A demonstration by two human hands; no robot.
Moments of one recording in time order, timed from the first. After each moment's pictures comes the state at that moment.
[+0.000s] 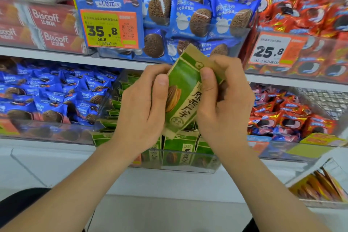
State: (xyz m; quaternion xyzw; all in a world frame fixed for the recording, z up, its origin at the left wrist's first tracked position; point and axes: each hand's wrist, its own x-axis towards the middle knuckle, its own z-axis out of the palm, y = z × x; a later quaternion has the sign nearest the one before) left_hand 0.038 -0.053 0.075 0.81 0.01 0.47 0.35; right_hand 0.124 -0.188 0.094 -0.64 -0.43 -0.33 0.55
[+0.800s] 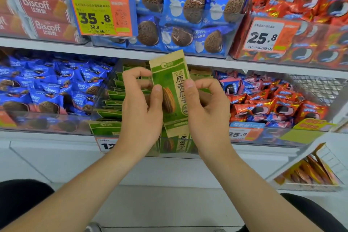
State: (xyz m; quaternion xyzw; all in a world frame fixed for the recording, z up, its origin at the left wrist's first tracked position) left_hand 0.040 -0.069 0.041 0.74 0.12 0.44 0.49; right_hand 0.101 -0.188 0.055 -0.64 -0.25 -0.04 0.73
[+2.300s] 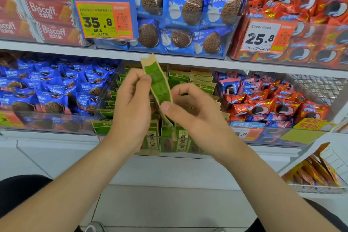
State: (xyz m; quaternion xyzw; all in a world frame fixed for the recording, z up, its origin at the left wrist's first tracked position) left_hand 0.032 -0.068 0.060 0.64 0.09 0.39 0.65; right_hand 0.099 -0.214 0.074 -0.70 -0.36 0.17 0.59
